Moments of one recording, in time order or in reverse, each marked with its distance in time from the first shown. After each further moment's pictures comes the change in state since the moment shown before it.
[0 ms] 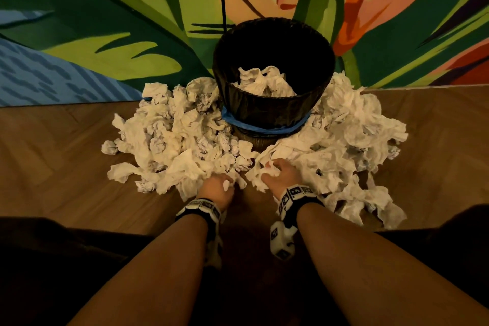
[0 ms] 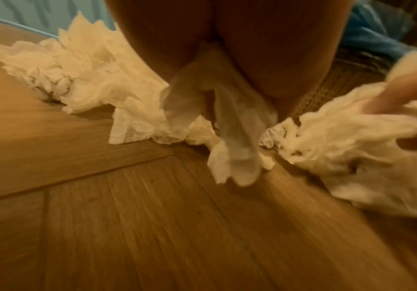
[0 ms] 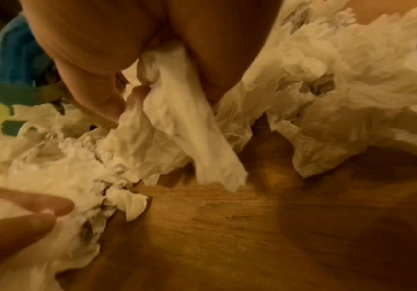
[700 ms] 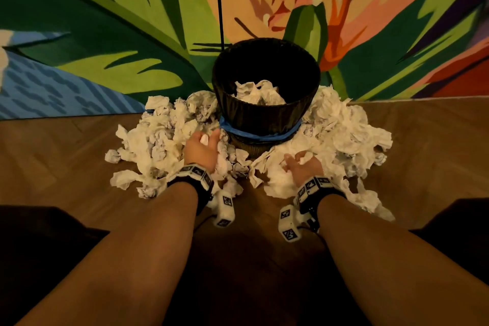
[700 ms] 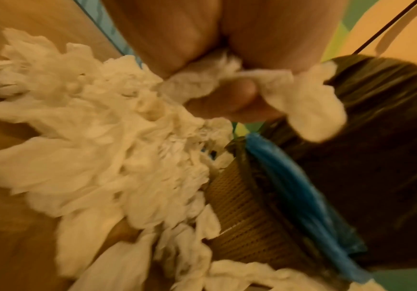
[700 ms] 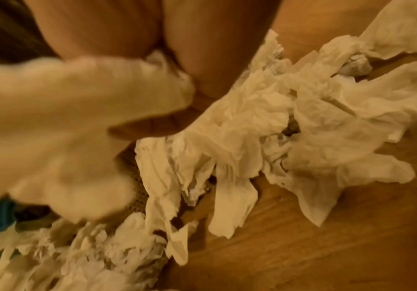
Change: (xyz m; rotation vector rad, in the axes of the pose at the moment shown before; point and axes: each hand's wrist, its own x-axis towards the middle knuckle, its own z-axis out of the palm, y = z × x) left_hand 0.013 0.062 -0.084 -0.509 0.483 -0.087; right_hand -0.008 -0.013 -0.065 0.516 0.235 0.178
